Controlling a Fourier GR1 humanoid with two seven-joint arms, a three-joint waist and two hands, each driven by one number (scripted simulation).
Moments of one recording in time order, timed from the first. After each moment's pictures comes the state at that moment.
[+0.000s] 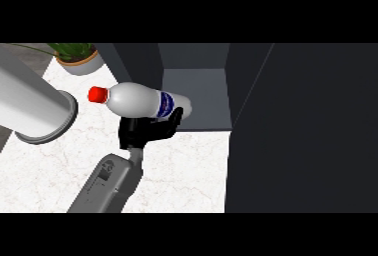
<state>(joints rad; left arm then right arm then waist) -0.40 0.03 -0.26 -1.25 0.31 0.40 -0.17 0.56 -0.12 0.40 -2.12 -0.22 0.07 -0.23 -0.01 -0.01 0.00</state>
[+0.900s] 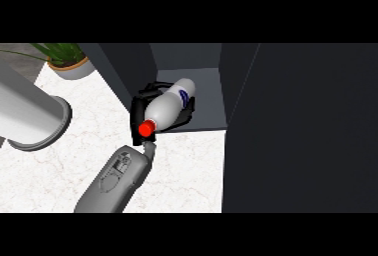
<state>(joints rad) -0.50 0.03 -0.33 -1.14 0.16 0.75 -0.11 0.51 -0.13 0.40 -2.08 -0.24 0.09 -0.23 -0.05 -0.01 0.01</state>
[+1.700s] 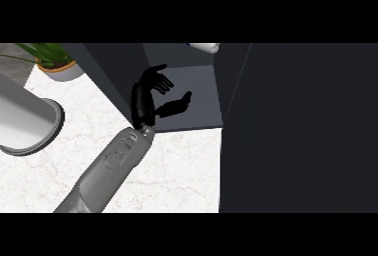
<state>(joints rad) -0.68 0.10 -0.39 -0.91 0.02 0.86 -0.06 0.49 -0.13 0.40 -2.07 -0.25 0.10 -0.23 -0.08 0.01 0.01</state>
